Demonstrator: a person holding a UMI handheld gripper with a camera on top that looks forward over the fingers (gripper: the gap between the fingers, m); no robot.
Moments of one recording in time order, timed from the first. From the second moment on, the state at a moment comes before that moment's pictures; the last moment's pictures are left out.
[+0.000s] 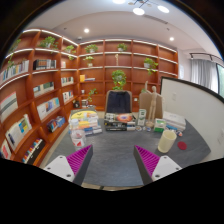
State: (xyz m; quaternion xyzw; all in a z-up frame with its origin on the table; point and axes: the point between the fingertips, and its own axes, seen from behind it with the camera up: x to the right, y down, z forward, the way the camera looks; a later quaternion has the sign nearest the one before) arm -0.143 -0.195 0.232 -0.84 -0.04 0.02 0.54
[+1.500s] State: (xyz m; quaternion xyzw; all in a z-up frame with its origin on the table) arm -0.262 -0.008 0.168 -0.75 0.13 0.25 0.59
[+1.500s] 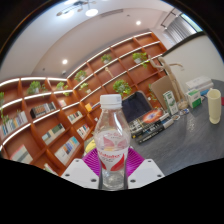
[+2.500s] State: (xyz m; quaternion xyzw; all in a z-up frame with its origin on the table) arm 0.035 0.035 0.167 -0.48 0.64 0.57 0.21
